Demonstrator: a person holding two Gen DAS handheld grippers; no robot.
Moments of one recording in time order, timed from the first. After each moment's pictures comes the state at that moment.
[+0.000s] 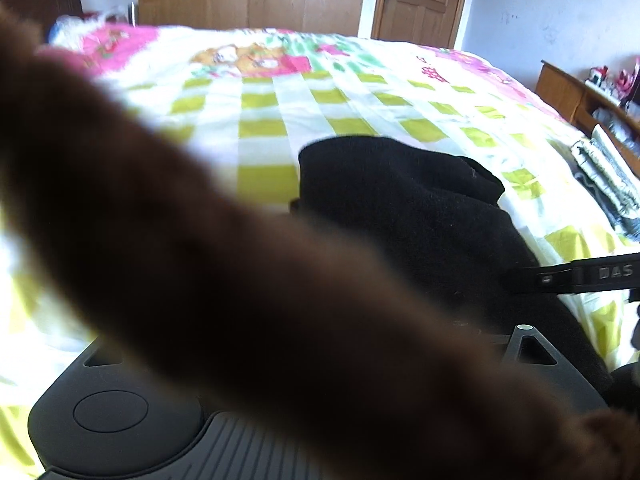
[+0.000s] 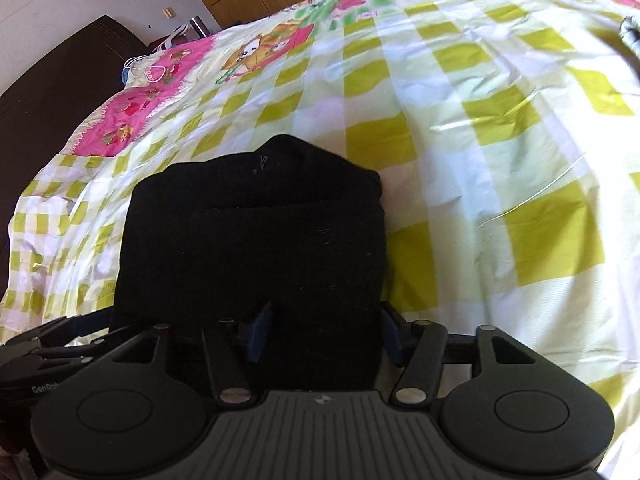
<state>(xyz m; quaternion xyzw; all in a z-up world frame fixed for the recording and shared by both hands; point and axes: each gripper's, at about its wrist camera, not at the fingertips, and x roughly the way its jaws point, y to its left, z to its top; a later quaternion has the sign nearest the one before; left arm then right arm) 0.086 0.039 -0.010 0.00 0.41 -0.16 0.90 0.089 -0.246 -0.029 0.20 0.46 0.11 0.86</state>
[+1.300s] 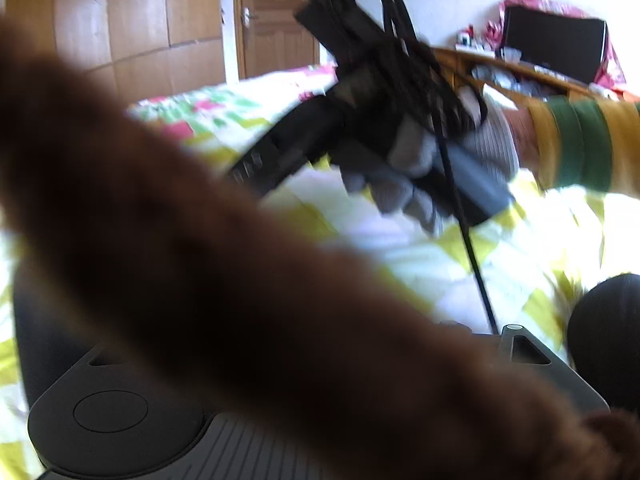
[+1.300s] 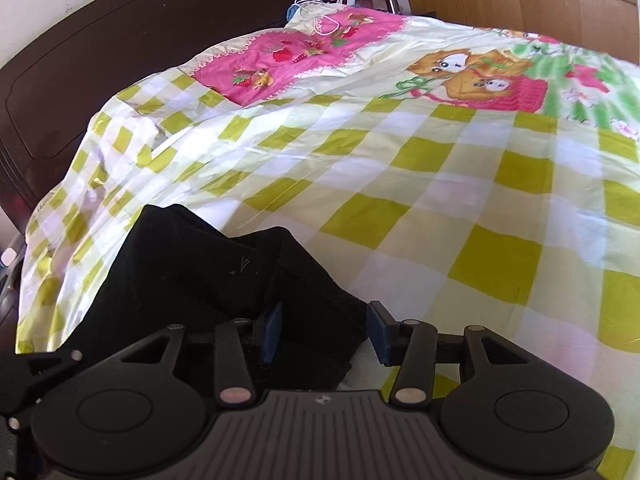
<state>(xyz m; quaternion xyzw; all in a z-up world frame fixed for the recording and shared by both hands) 0.107 0.028 -0.009 0.13 0.32 -0.34 0.88 0.270 -0.135 -0.009 0.03 0.40 0.34 0.85</state>
